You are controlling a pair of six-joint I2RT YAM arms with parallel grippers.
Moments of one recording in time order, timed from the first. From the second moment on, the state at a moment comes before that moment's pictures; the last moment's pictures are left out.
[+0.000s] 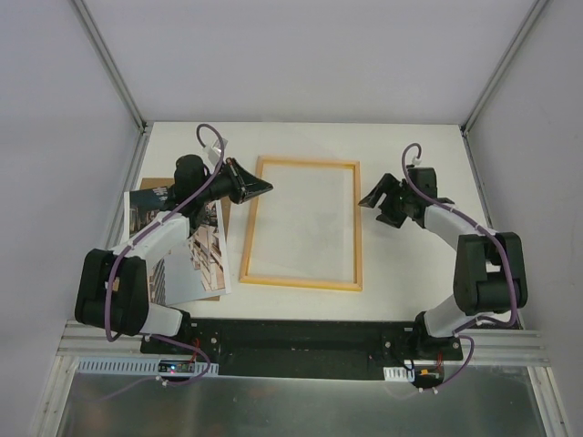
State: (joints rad) left arm -0.21 1.38 0.80 0.32 0.78 -1.11; right arm 0.10 1.54 0.87 -0.18 -0.33 0.67
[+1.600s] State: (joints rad) left arm -0.24 1.74 0.76 0.82 0.80 -1.30; right arm 0.09 1.68 0.92 -0.09 -0.34 0.73
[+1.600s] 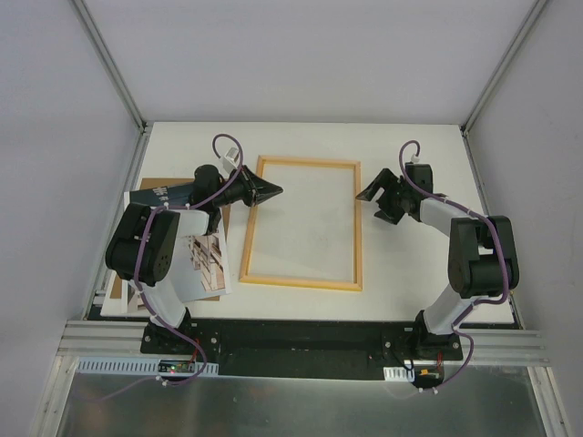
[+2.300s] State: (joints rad) left arm -0.25 1.73 0.69 0.87 0.78 -1.31; right arm 0.08 1.68 0.92 -0.05 -0.34 0.77
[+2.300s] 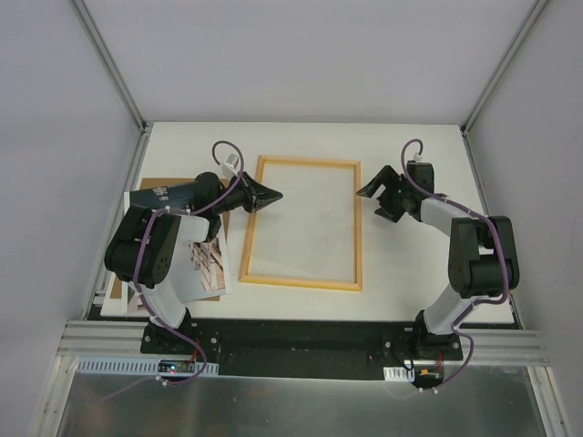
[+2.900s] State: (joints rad) left arm -0.26 1.72 0.63 0.97 0.72 -1.35; right arm 0.08 1.68 0.92 -0.04 -0.34 0.77
